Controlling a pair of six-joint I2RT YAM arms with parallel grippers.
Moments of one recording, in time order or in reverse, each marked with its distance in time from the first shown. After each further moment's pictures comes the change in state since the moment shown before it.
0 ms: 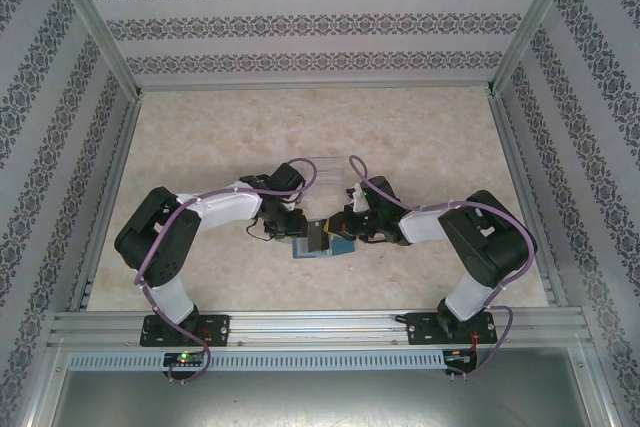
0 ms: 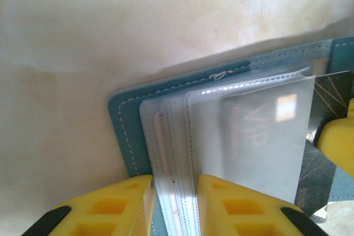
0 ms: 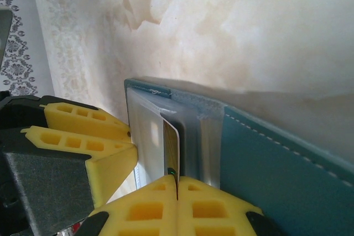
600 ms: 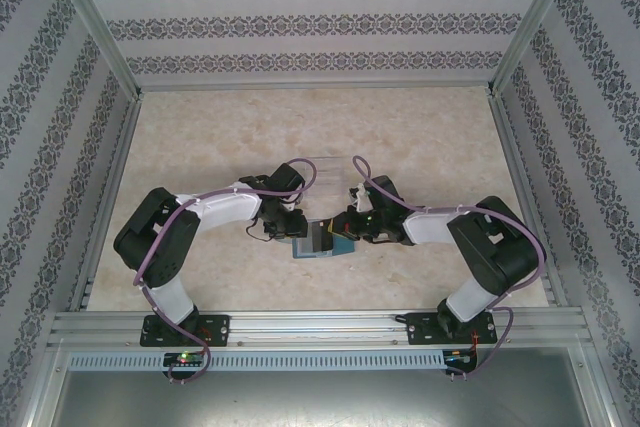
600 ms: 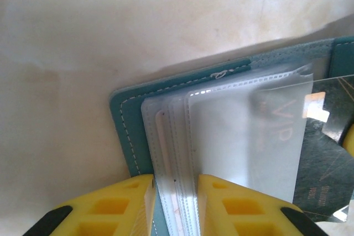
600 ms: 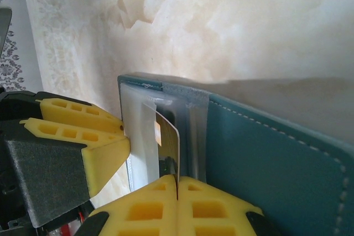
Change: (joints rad) left arm 0.000 -0.007 -0.006 0.002 -0.005 0.000; right arm -0.013 -0.067 -0.005 -0.093 0.029 -0.047
